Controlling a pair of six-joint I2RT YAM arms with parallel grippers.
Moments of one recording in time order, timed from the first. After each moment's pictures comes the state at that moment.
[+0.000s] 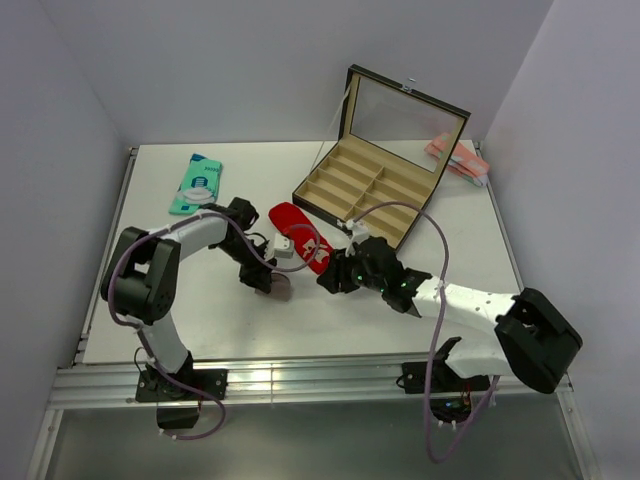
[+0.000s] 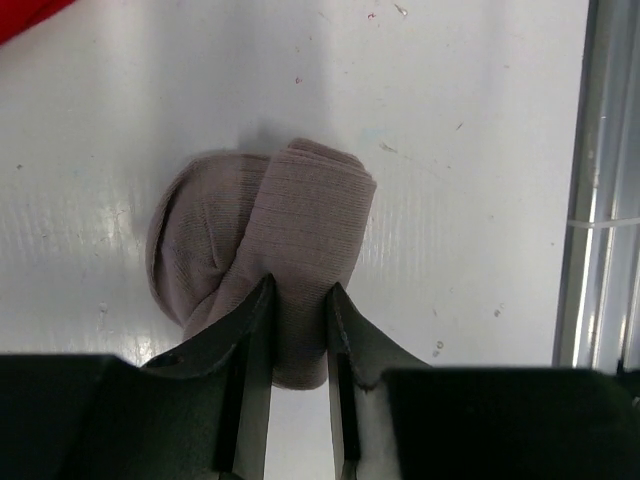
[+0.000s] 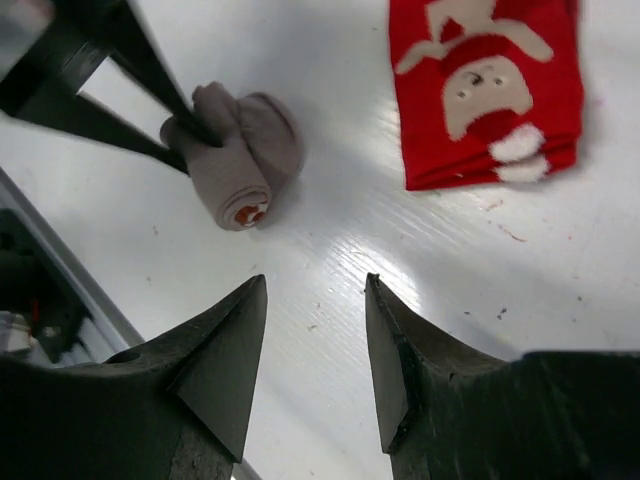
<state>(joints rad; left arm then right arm) -0.39 1.76 1.08 -0.85 0.74 1.07 0.72 1.27 0.52 0.20 -0.17 0.55</state>
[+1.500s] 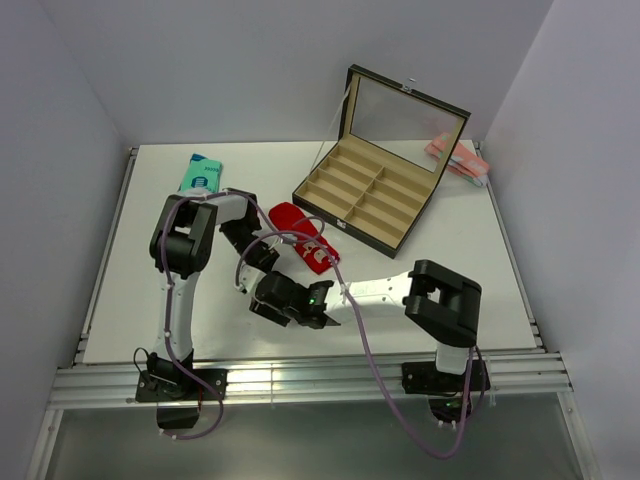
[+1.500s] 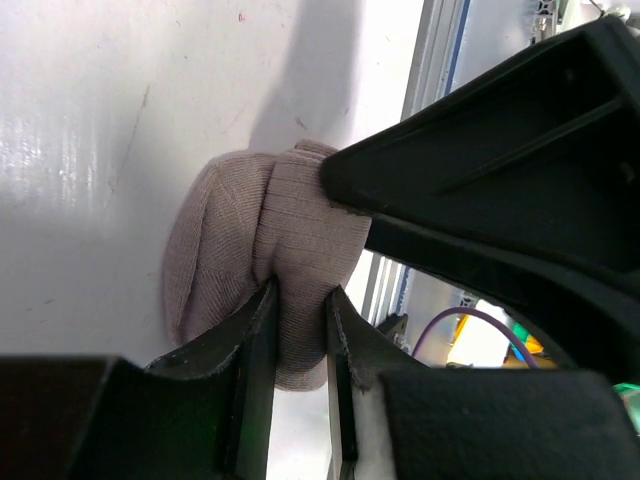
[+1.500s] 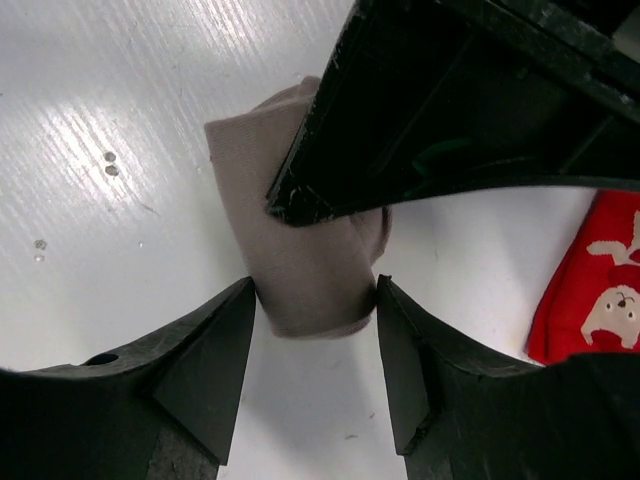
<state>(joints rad) -0.34 2.27 1.50 -1.47 0.85 1.05 1.24 1.79 1.05 -0.09 0.28 -0.05</state>
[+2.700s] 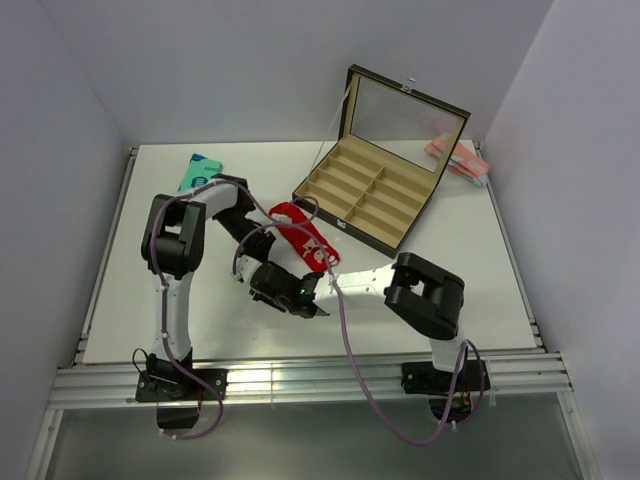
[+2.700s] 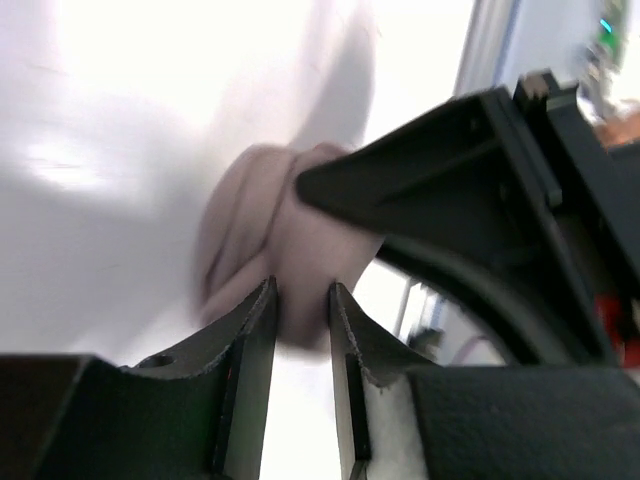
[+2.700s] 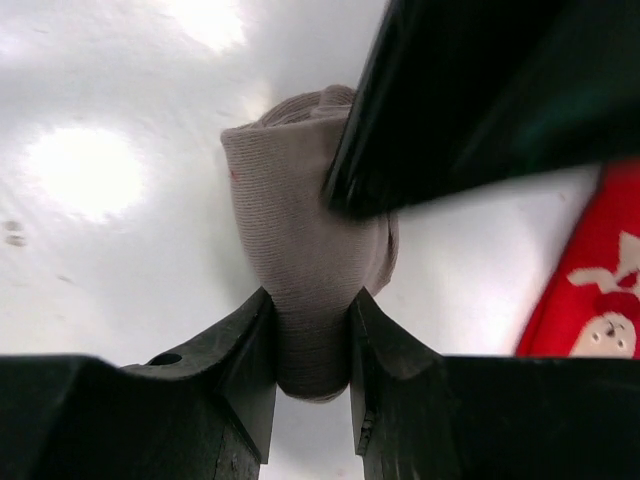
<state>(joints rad) -0.29 2.23 1.59 -1.44 0.84 1.00 1.19 1.91 1.14 -0.09 0.30 -0.06</state>
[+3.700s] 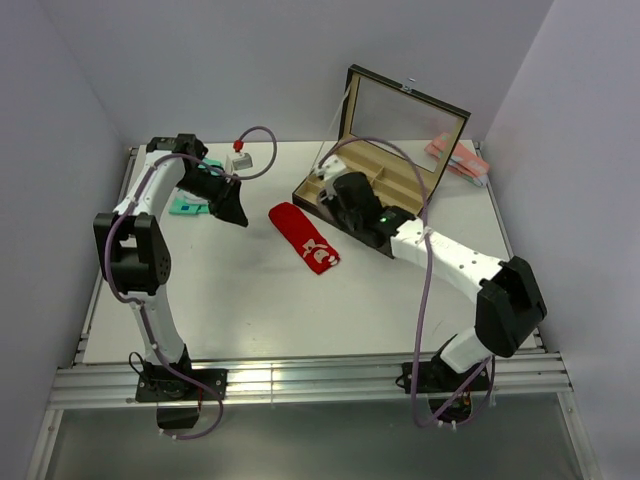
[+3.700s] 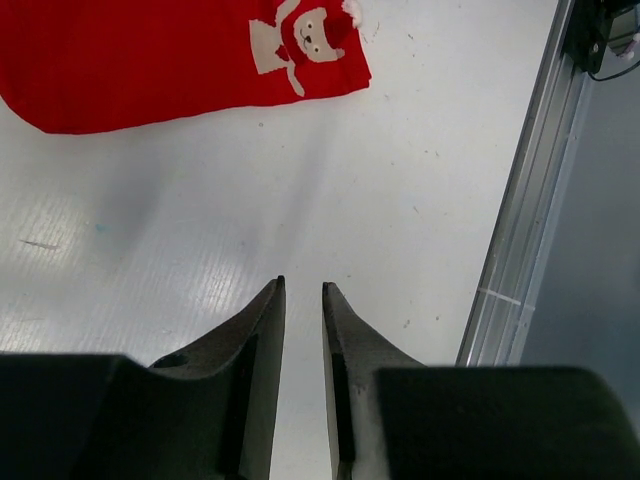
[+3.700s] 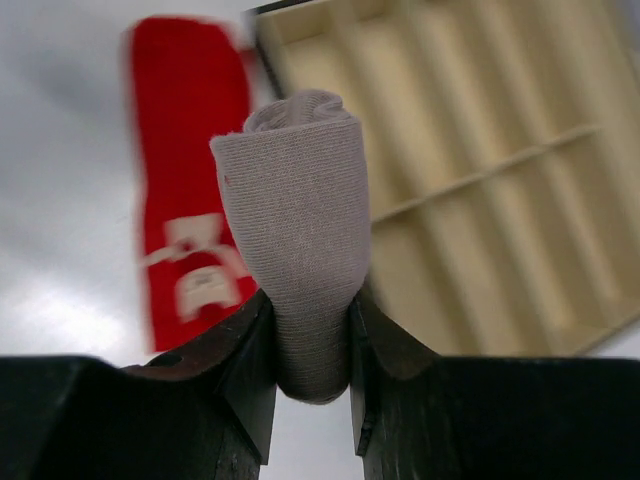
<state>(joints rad) -0.08 1.99 1.80 -1.35 0.91 0.89 0.72 1.52 1.15 -0.26 0.23 -0.08</state>
